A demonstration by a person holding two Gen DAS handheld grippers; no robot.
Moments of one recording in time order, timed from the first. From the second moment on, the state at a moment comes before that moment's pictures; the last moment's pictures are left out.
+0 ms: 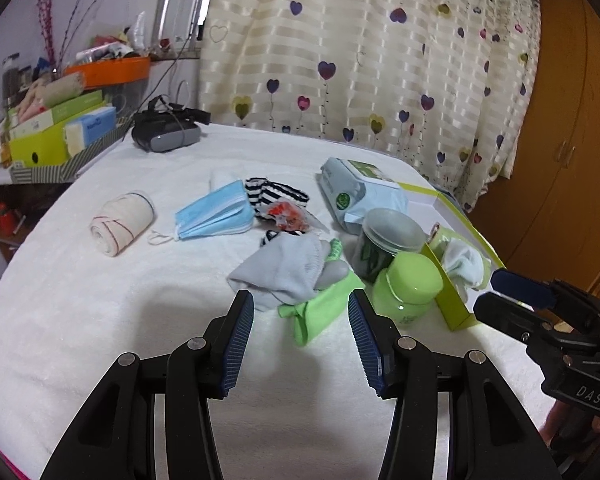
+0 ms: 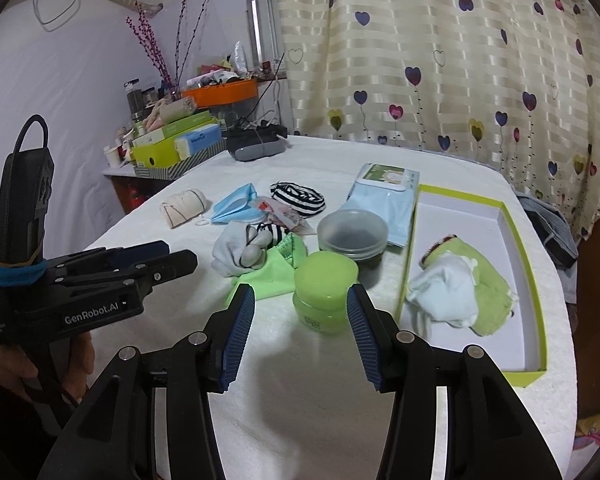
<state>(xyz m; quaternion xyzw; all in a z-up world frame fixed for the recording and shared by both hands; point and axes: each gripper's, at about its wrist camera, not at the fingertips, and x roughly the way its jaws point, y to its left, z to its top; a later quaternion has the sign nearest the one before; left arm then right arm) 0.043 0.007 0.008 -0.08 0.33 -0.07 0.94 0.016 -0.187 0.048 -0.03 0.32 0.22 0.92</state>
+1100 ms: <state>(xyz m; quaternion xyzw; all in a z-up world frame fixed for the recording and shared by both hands) 0.119 0.015 -0.031 -0.11 0.37 -0.10 0.92 0.062 -0.171 0.039 -0.03 0.33 0.25 0.91</state>
